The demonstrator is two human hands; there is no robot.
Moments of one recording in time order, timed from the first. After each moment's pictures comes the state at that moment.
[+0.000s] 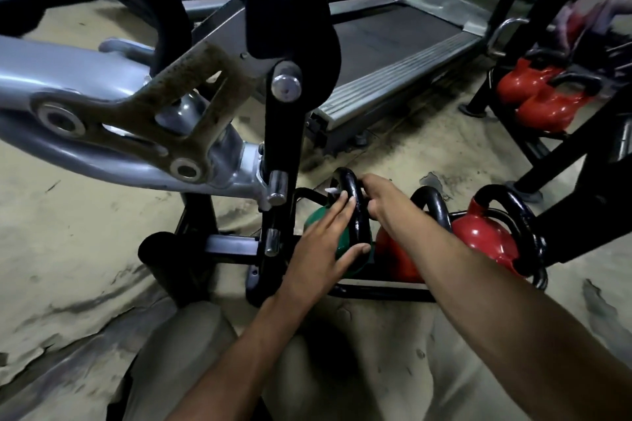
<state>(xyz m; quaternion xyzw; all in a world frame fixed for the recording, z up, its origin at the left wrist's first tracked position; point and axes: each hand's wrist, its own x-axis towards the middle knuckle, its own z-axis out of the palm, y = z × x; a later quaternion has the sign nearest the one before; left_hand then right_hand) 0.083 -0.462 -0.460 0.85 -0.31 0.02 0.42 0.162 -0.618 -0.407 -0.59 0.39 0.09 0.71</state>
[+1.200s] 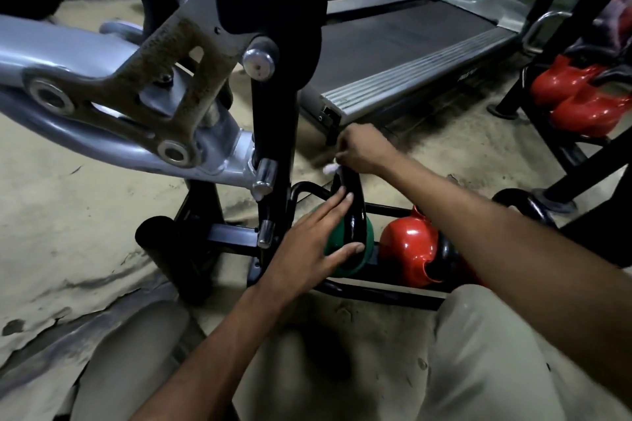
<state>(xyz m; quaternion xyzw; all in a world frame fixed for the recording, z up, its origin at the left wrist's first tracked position) 0.084 -0.455 -0.457 0.87 -0.31 0.02 0.39 0.213 -0.627 -0.361 -1.00 -0.05 0.03 0.05</state>
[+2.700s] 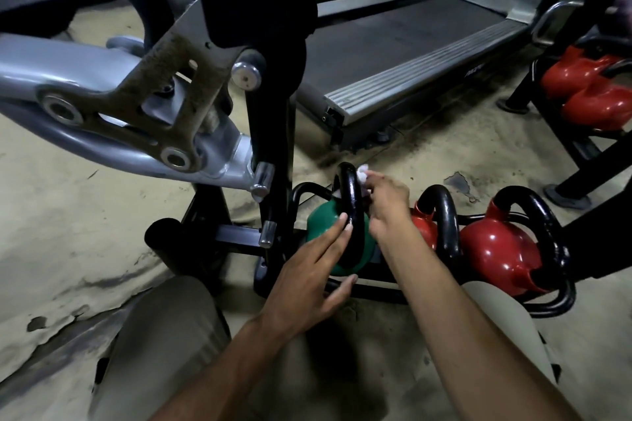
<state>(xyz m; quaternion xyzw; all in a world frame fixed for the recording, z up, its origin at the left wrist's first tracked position) 0.035 -0.449 -0.466 0.87 -0.36 0.10 0.33 0.132 -0.619 -0.419 -0.54 0.33 -0.09 0.77</state>
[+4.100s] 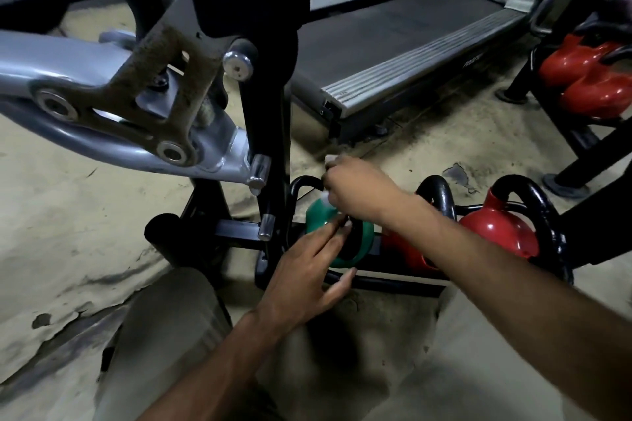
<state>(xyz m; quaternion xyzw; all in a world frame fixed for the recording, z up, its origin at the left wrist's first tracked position) 0.034 -0.447 -0.469 0.86 -0.37 0.14 0.33 0.128 -0.605 -0.371 -0.98 -0.20 -0.02 -0.04</state>
